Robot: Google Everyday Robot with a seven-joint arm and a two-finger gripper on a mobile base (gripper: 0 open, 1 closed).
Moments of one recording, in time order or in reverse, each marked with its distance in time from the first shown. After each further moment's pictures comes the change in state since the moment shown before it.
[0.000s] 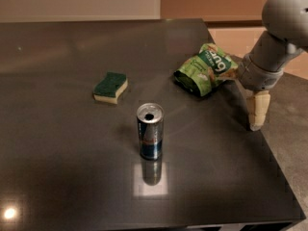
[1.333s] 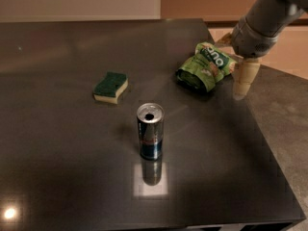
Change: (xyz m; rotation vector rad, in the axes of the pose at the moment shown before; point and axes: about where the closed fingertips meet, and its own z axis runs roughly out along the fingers) arm -0.030 -0.061 -0.065 0.120 -0.052 0.132
